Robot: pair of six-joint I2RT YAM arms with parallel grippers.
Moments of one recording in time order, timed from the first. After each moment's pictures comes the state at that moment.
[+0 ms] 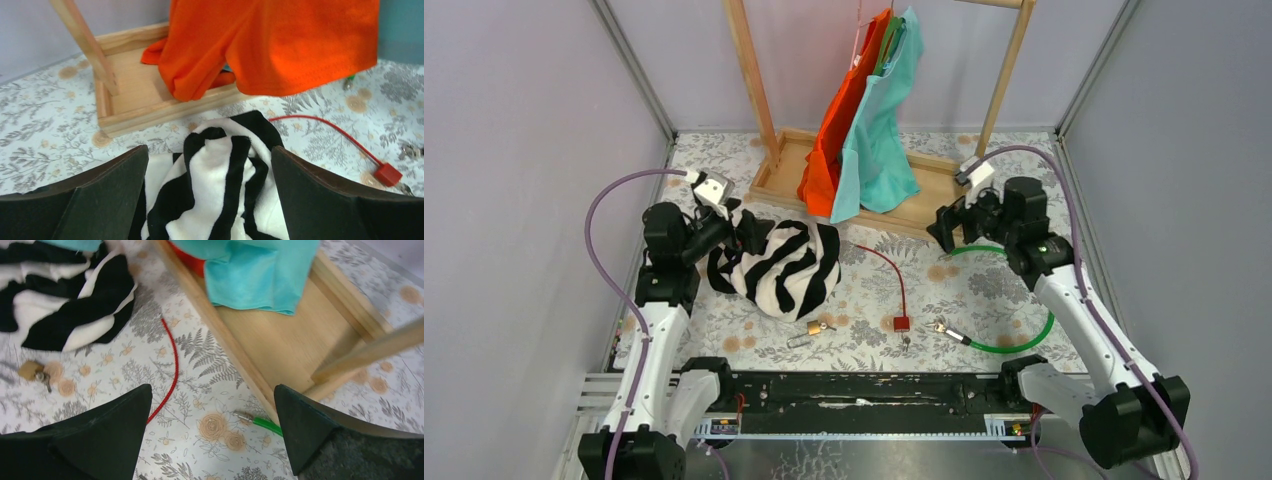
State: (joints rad) left arm 0.05 0.83 0.74 -0.10 0.63 0.10; right arm 0.24 1.04 0.89 -0.31 -0.42 -0.21
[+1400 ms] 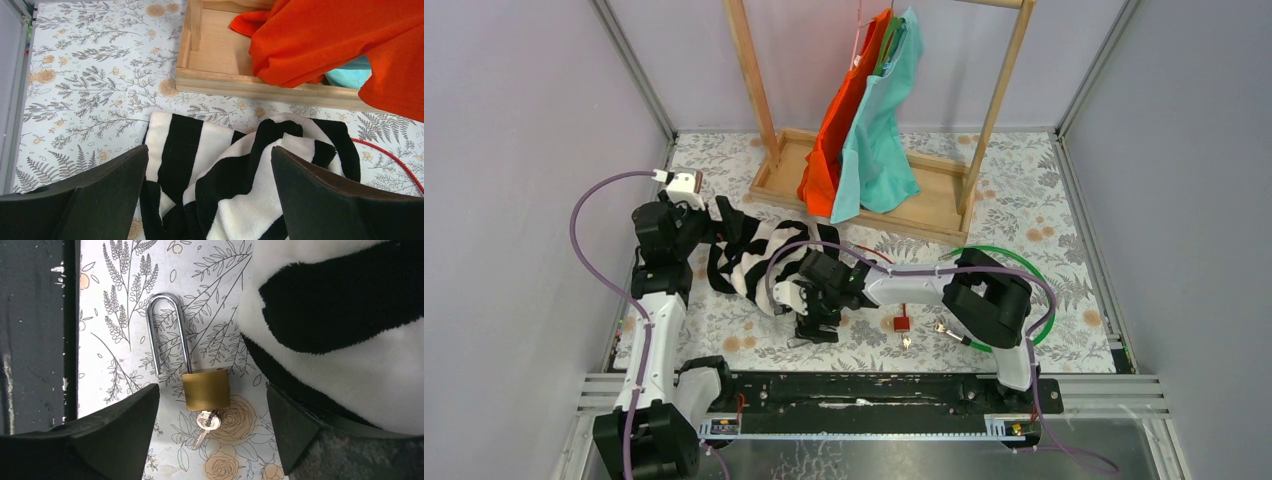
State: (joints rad) left arm 0.20 0.91 0.70 -0.08 0.43 0.01; right arm 1.11 1.96 1.24 -0.28 -0.38 -0.48
